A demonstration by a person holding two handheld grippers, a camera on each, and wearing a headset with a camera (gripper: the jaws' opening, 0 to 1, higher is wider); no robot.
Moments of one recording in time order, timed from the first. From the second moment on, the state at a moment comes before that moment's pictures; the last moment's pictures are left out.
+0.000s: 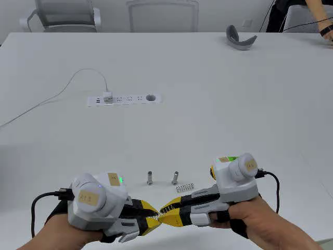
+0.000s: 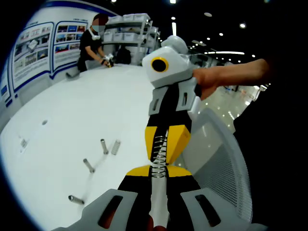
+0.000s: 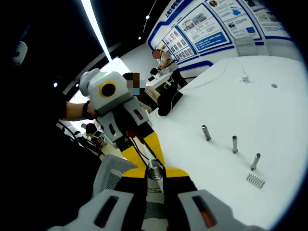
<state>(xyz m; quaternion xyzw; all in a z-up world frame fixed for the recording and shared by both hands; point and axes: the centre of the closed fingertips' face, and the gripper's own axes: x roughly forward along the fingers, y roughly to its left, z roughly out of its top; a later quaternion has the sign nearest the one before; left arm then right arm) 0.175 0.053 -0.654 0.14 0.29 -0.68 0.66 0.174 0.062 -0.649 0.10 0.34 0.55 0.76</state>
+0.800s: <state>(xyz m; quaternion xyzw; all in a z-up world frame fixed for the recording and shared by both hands) 0.148 0.054 -0.665 0.10 0.31 -0.72 0.61 0.150 0.071 -0.654 0.01 0.35 0.62 0.70</state>
